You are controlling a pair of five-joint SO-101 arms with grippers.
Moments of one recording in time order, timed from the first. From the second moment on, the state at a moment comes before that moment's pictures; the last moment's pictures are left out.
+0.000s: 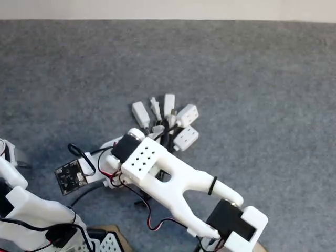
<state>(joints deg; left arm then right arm) -58.0 9.5 17.0 65.7 -83.1 -60.5 0.7 10.6 68.9 65.4</state>
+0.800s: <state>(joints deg) -58.0 9.5 17.0 65.7 -85.2 -59.2 0.8 4.4 73.6 65.4</state>
